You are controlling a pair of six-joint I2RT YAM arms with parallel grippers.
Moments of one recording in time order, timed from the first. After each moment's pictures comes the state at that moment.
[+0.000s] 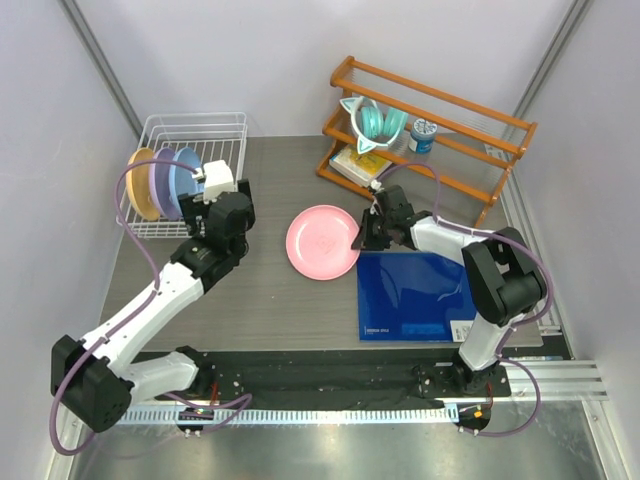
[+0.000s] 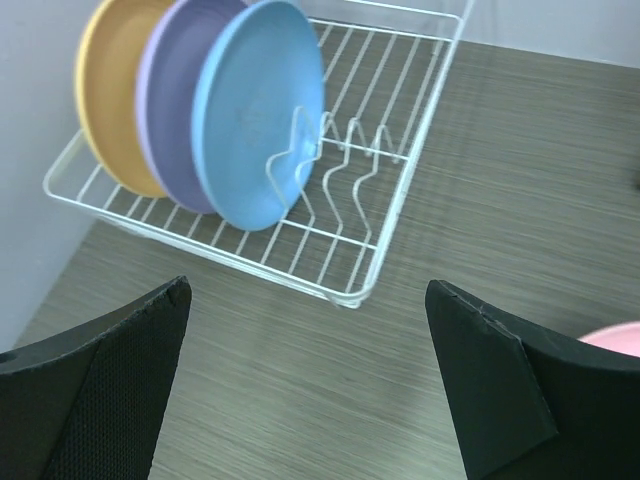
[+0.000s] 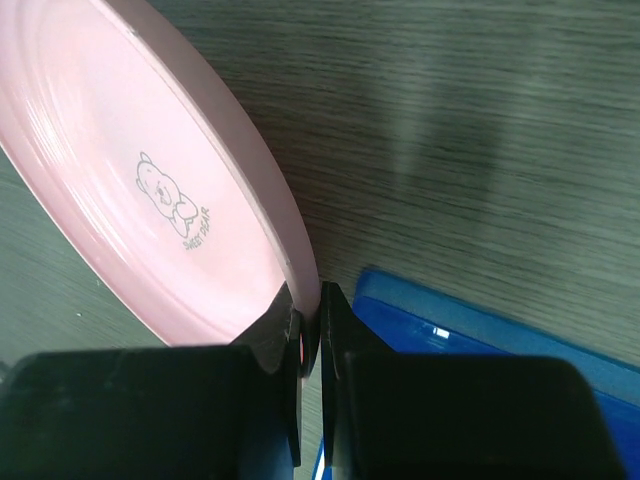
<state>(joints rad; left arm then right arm) -0.57 1.12 0.93 -0.21 -0.92 -0.24 0.44 1.74 1.02 -0.15 -0.23 0.50</state>
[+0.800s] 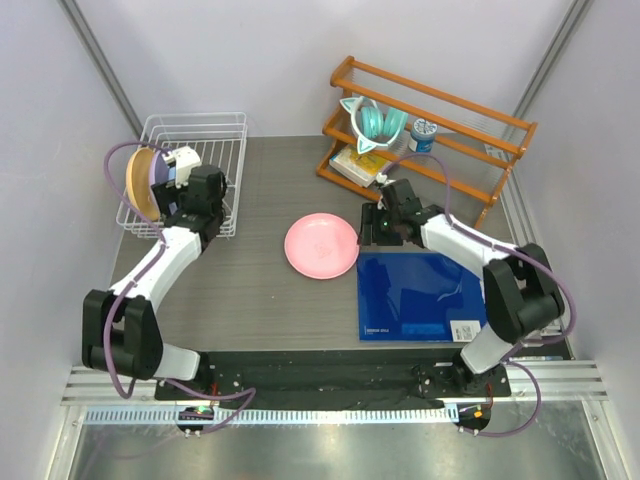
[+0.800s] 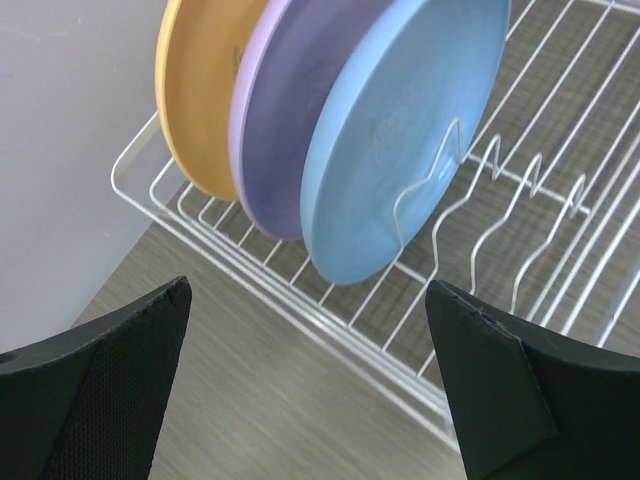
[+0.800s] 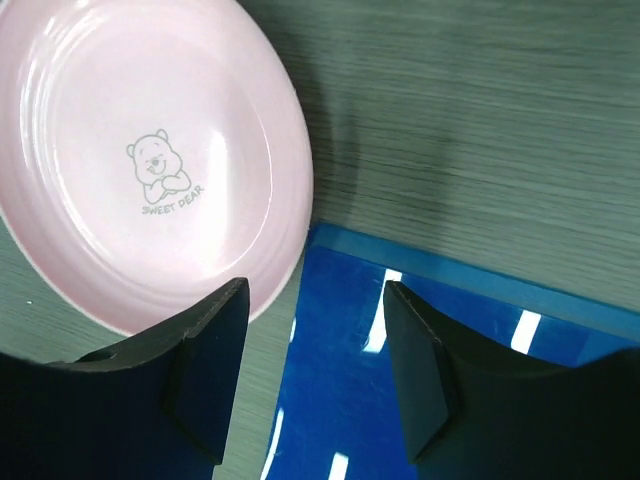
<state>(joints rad) -0.22 1.38 0.99 -0.14 -0.84 -0.22 0.45 1.67 1.07 -0.34 -0.12 0.41</state>
